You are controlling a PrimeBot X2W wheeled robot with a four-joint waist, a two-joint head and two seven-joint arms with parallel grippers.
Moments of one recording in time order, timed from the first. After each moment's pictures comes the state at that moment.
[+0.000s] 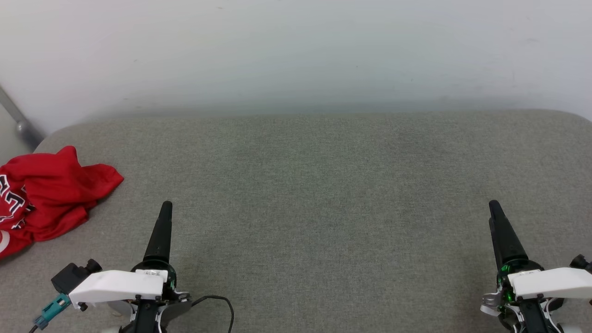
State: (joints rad) left arm -0.09 0.06 0.04 0.18 -1.39 -0.13 0.00; right arm -0.08 -0.07 -0.05 0.21 1.34 0.13 0.00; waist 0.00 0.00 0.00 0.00
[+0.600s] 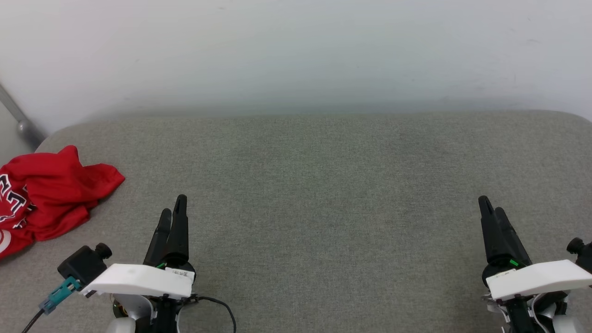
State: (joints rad) left arm -0.09 0.06 0.00 0.13 -0.98 -0.12 -0.06; right arm -0.07 -0.07 -0.05 0.16 0.88 0.13 -0.04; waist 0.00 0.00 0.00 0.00
